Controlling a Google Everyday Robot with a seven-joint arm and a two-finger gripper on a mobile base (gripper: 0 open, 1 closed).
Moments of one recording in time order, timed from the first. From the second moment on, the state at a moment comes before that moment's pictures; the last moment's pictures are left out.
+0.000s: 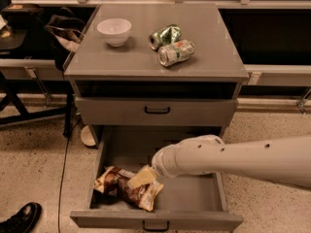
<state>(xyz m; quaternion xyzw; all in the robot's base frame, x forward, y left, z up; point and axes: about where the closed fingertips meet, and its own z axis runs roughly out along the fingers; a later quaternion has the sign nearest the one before) 0.497 0.017 0.586 -0.38 0.87 0.17 0.27</state>
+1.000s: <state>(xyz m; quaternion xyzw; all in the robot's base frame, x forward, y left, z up) 0.485 0.023 0.547 -0.40 0.86 0.21 0.25</state>
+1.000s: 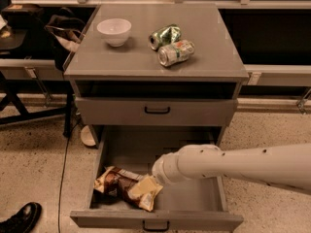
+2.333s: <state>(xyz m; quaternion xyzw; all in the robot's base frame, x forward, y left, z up) 0.513 0.014 0.473 -0.36 0.88 0.17 0.26</state>
